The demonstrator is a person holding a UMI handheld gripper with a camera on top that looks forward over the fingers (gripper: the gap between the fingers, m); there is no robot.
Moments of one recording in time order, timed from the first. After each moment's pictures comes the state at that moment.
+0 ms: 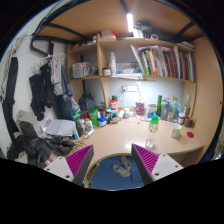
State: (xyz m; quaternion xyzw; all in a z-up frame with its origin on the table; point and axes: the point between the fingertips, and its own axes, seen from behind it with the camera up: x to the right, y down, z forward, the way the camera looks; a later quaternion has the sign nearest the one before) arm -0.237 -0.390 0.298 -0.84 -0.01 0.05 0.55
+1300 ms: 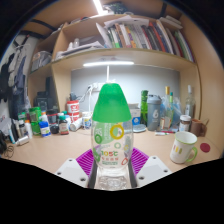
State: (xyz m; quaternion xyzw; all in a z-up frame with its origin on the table) arm 0.000 -0.020 0.084 -0.77 0.03 -0.01 0.64
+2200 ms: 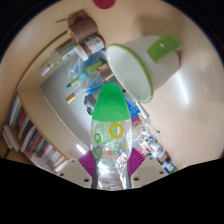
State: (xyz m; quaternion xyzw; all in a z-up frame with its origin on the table) arm 0.130 0.034 0.197 -0.36 0.63 0.64 0.28
